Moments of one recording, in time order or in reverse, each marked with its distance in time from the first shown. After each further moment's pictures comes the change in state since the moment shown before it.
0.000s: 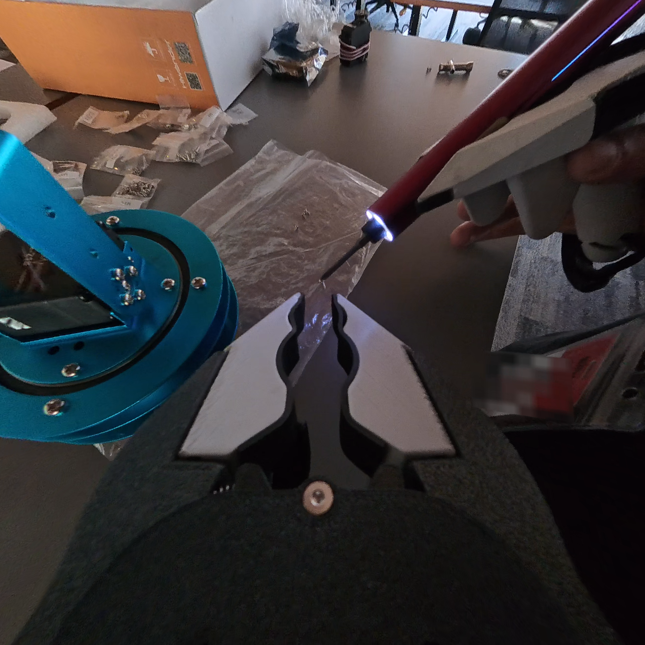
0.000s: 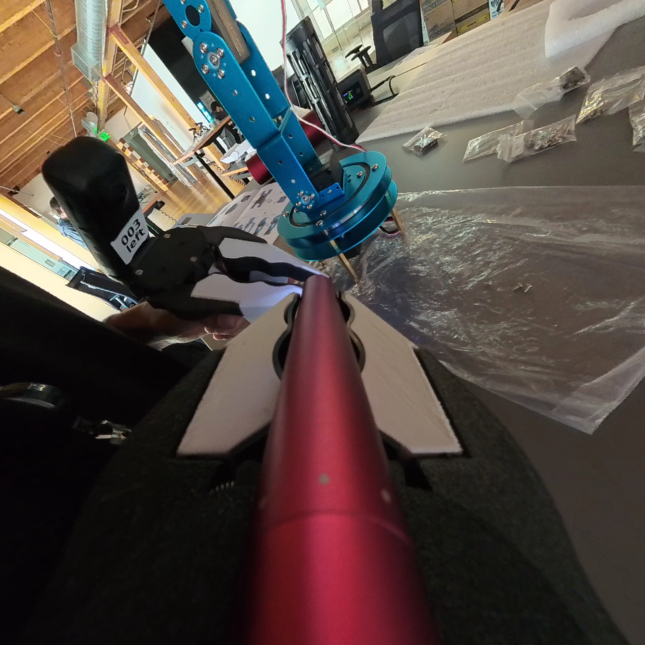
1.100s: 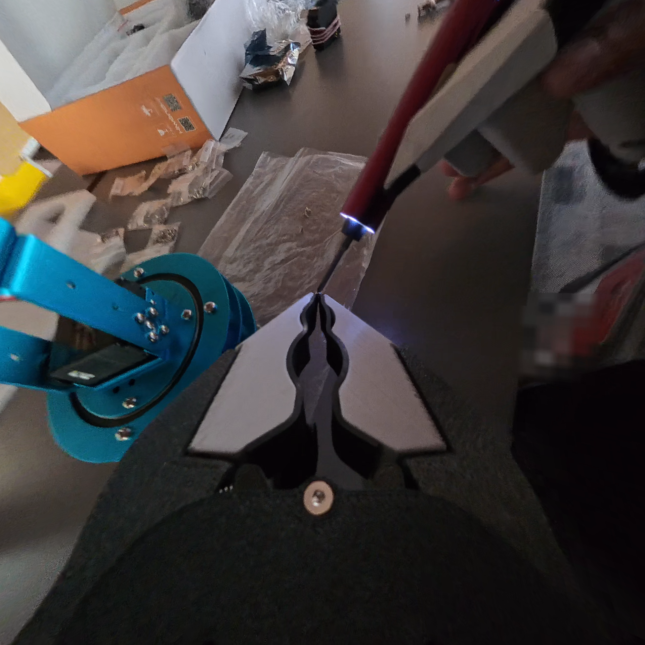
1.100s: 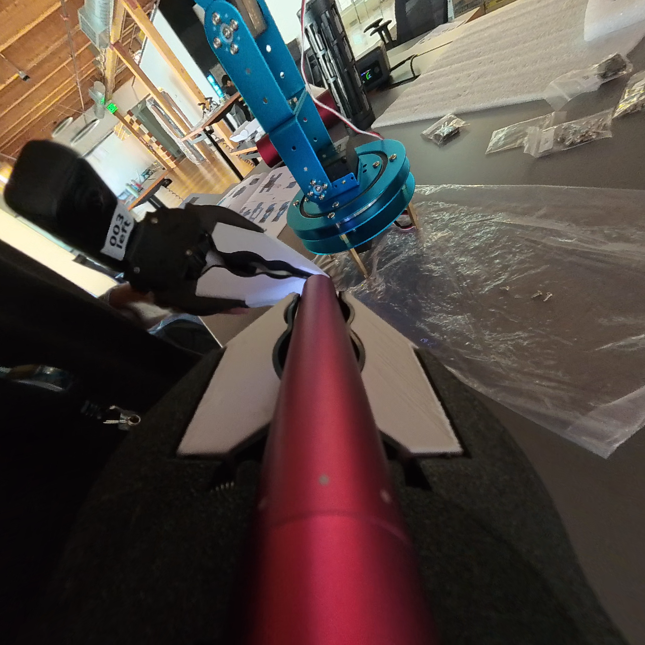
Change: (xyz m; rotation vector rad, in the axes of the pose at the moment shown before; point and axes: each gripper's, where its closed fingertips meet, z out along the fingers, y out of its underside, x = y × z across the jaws) left arm -0.001 0.001 -0.005 -0.031 -0.036 0.311; right arm -0.005 0.004 0.006 -0.049 -0.039 -0.033
